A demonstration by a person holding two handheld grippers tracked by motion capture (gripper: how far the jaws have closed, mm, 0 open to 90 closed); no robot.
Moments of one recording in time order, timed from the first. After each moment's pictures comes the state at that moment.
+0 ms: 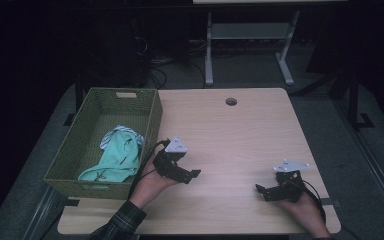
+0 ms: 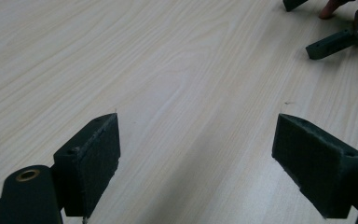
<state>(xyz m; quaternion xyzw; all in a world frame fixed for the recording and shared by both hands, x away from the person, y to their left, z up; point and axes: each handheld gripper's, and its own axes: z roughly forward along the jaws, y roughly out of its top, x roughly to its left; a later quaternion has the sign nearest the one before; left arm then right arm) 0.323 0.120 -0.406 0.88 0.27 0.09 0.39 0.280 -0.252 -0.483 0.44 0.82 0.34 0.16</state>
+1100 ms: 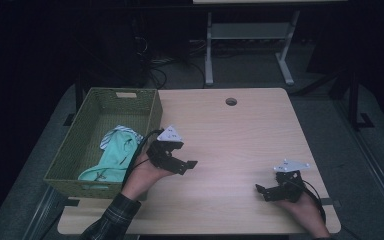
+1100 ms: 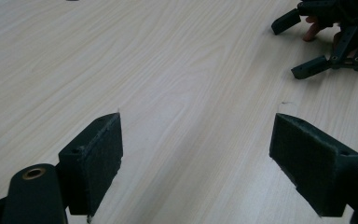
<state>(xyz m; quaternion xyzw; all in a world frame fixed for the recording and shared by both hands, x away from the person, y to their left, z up) 0.332 0.130 -0.371 0.87 0.26 0.08 0.41 0.280 -0.252 -0.483 0.44 0.82 0.34 0.16</state>
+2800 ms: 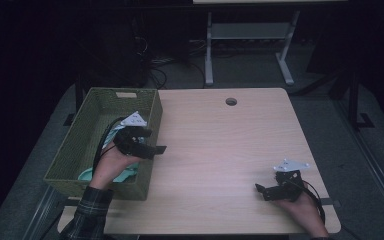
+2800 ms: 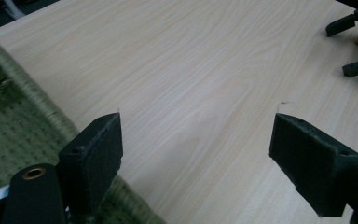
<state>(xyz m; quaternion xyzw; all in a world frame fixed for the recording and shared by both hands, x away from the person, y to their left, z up) 0.354 0.214 -0.349 0.85 0.32 0.11 0.39 0.281 -0.251 -0.483 0.44 0.81 0.34 0.17</state>
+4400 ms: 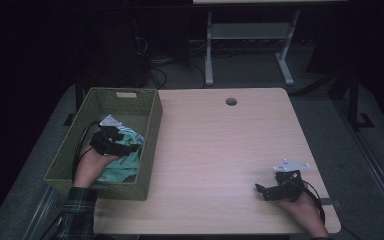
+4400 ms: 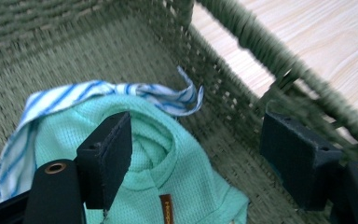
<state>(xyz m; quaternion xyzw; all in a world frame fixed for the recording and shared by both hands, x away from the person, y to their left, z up) 0.370 0.282 -0.380 0.84 0.42 0.15 0.32 0.281 -0.251 -0.483 0.44 0.81 0.34 0.17</state>
